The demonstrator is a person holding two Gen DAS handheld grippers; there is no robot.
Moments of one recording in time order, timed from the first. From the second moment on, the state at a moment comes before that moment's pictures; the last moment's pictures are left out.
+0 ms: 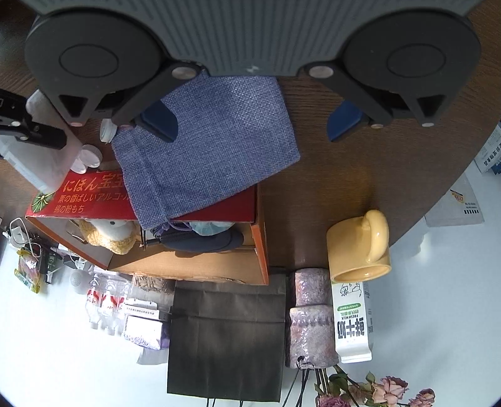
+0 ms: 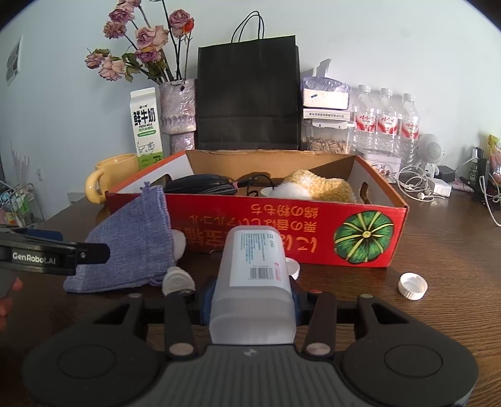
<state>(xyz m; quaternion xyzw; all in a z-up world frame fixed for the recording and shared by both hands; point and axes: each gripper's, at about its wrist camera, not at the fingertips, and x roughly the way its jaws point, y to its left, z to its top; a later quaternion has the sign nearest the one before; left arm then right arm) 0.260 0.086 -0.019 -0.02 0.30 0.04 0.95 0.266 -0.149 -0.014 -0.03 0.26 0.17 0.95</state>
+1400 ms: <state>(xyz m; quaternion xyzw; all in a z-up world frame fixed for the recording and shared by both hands) 0.196 0.063 0.012 -0.06 0.21 0.02 0.98 0.250 -0.167 -0.008 -0.04 0.21 0.17 0.96</state>
